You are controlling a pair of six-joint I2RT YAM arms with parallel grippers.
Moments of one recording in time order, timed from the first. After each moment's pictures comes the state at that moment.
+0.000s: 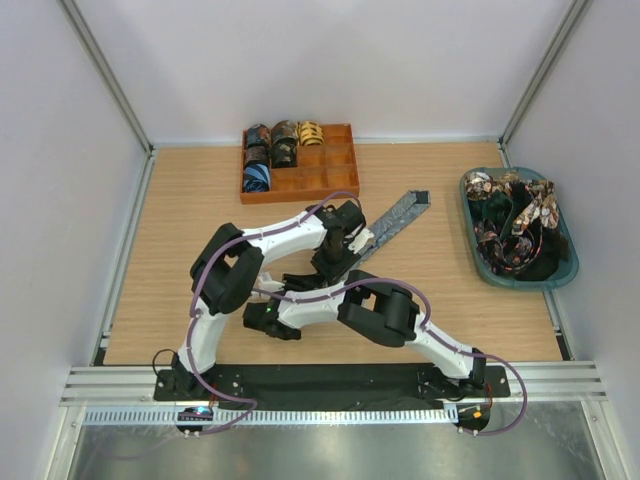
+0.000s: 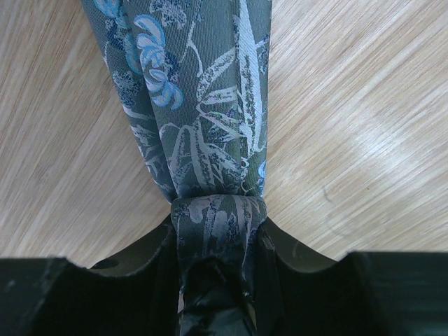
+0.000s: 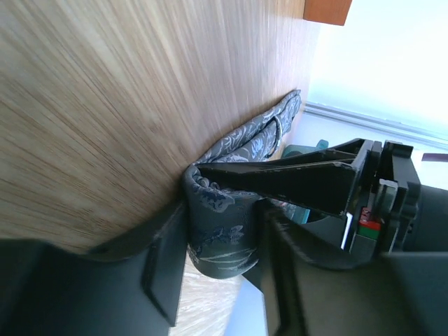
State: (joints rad) left arm -0.83 2.11 1.59 -0.86 0.11 0.02; right arm 1.29 2.36 1.60 -0.87 1.18 0.11
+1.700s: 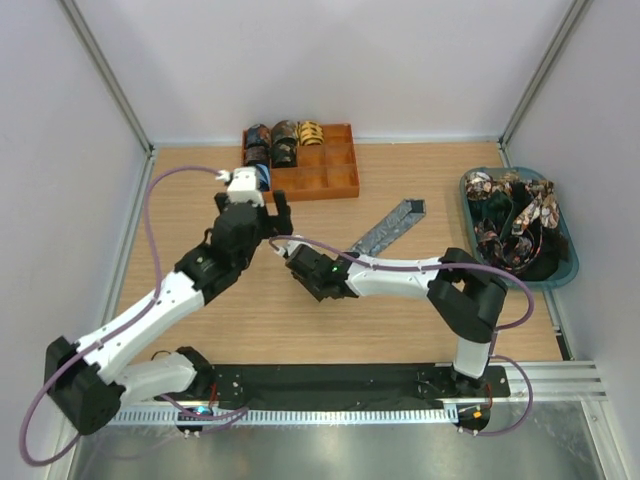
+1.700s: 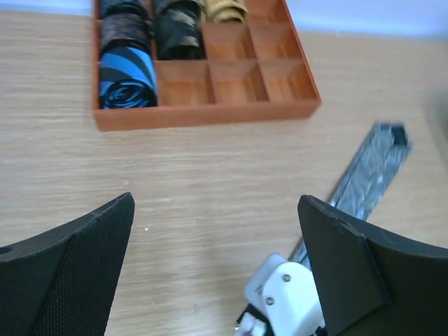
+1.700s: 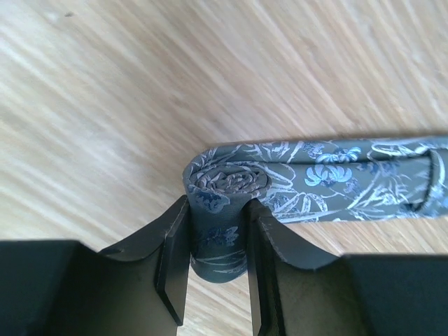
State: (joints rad) left arm -0.68 1.13 0.94 -0.14 -0.46 -0.31; right arm 1.07 1.84 1.18 -0.40 0.37 0.15
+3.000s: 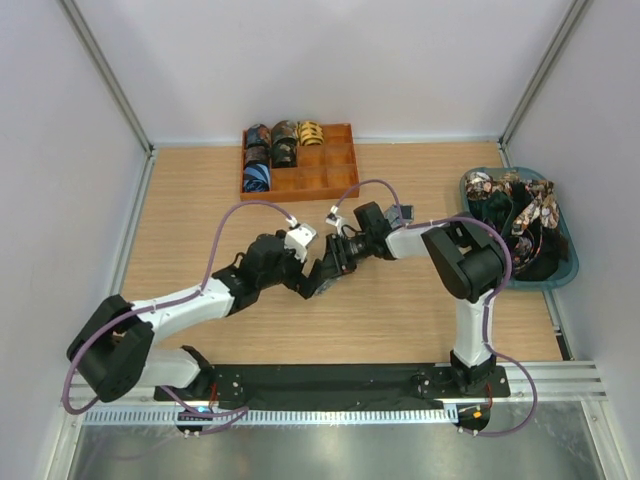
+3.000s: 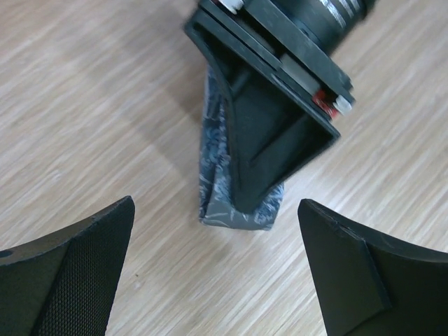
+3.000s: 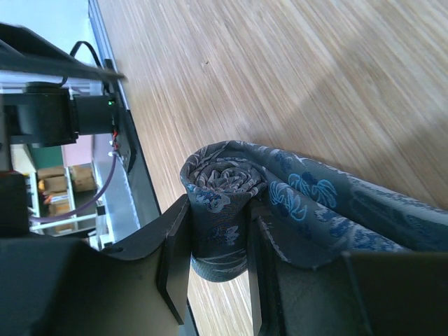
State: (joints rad) left arm -0.73 1.28 0.60 0.16 0.08 -0.07; right arm 0.53 1.99 1.01 0.11 -0.95 0.41
